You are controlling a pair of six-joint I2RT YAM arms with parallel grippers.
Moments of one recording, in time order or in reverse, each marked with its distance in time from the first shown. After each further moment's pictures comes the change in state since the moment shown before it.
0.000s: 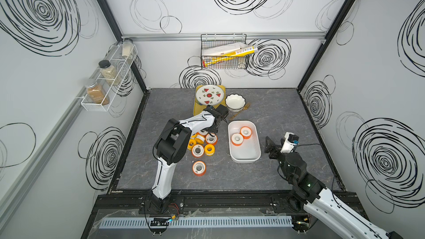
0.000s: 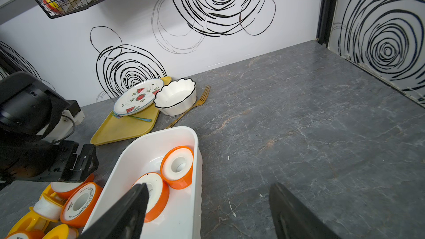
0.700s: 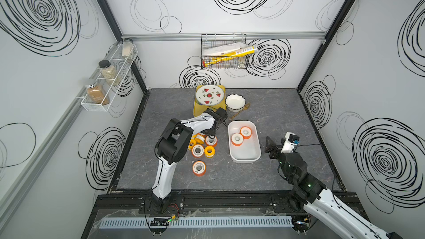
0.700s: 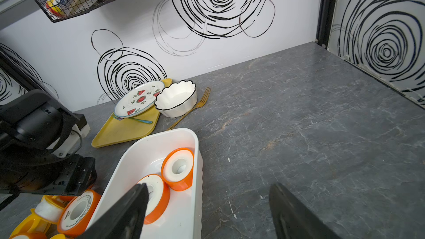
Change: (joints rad) left arm 0.003 0.016 -0.039 0.010 0.014 0.011; right arm 0.000 -0.011 0.000 0.000 0.004 0.000
